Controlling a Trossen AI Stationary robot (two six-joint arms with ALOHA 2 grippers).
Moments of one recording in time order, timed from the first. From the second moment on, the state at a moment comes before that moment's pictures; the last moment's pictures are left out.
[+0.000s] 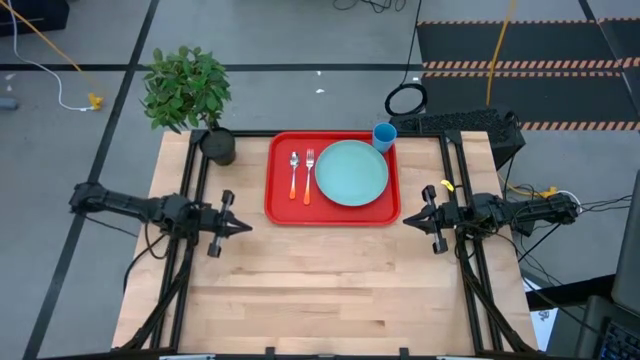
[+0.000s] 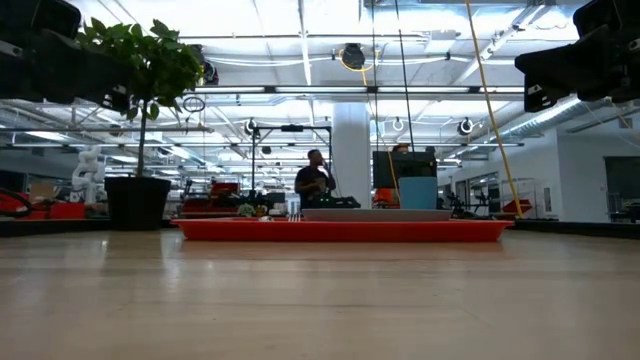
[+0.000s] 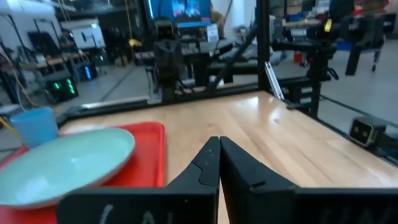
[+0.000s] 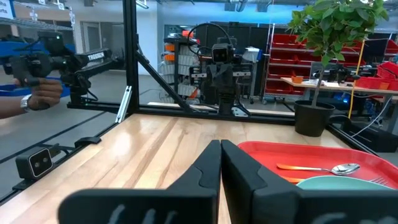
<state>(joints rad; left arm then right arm) -0.19 0.20 0.01 0.19 0.00 0.12 0.15 0.02 0.02 0.08 0.02 -0.04</state>
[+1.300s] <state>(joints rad) -0.03 0.00 0.01 0.01 -0.02 0.18 0.15 0.02 0.02 0.08 0.02 -0.04</state>
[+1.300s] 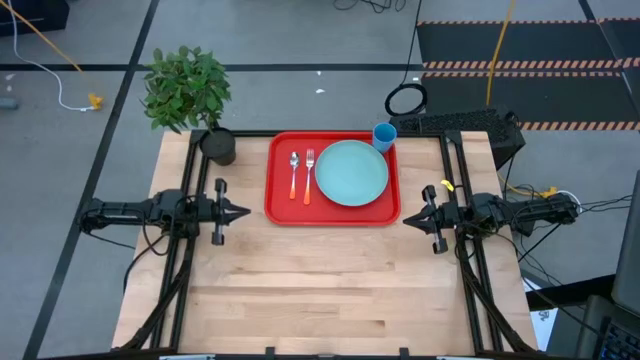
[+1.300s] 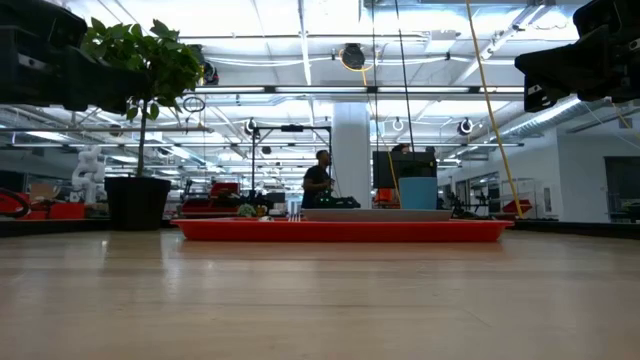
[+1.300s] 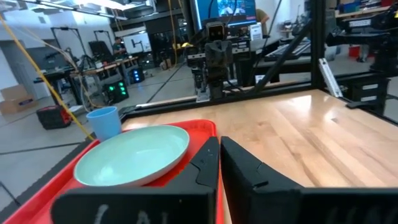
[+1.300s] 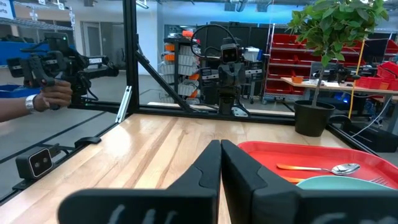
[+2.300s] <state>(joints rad) -0.03 0.01 0.01 0.01 -0.04 0.17 0.15 0.02 0.02 0.08 0.02 -0.04</state>
